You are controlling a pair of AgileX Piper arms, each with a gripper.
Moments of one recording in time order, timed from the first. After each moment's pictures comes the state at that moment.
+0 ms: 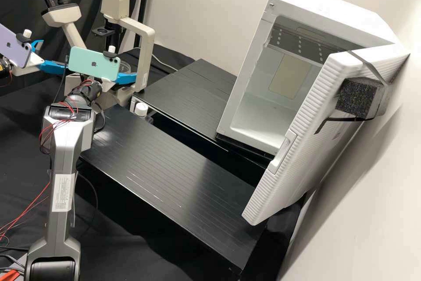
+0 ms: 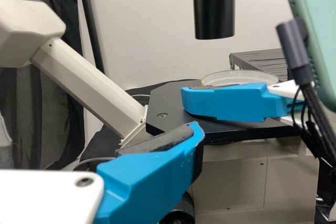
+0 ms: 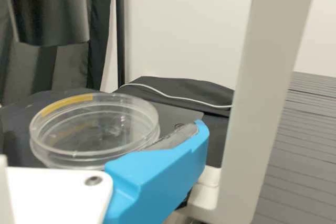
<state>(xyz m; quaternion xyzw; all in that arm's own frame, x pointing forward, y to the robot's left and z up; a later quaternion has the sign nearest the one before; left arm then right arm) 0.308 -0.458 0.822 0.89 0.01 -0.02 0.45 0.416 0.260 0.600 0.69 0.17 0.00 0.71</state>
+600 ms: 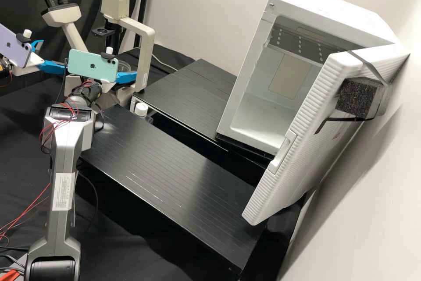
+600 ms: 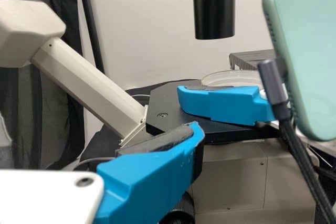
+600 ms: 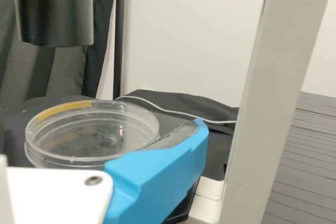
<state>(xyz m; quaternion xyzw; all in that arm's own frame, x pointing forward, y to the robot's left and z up) 0.308 -0.458 0.822 0.89 0.01 -0.02 0.45 0.421 0.257 0.589 0.67 0.17 -0.01 0.72</state>
